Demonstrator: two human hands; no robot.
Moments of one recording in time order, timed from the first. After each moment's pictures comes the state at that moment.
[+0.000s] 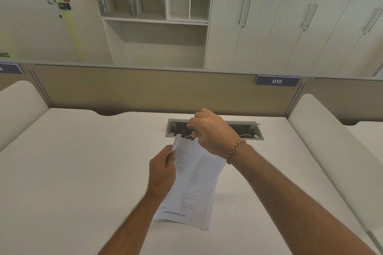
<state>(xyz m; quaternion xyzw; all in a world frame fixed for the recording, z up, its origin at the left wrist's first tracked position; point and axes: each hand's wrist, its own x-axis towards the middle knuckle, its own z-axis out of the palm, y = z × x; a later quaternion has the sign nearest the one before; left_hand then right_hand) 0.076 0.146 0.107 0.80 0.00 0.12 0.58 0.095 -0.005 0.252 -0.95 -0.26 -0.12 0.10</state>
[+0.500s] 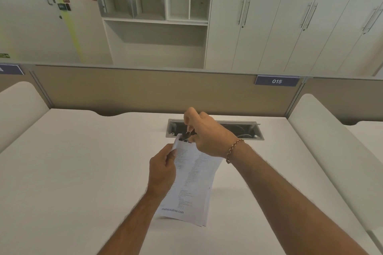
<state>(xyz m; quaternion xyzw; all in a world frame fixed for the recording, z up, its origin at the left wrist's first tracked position) 0.080 0.147 0.110 0.79 0.00 0.11 0.60 0.098 0.000 0.248 -0.95 -0.23 -0.03 0.20</state>
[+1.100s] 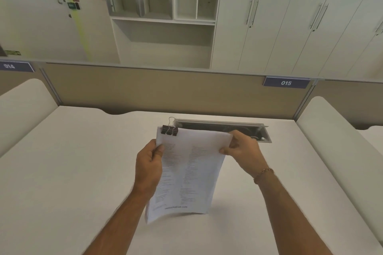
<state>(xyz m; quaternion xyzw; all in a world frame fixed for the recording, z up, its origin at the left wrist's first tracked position) 0.082 0.191 0.127 0.75 0.05 0.12 0.65 0.101 -0.072 0.164 -0.89 0.01 -0.05 0.46</state>
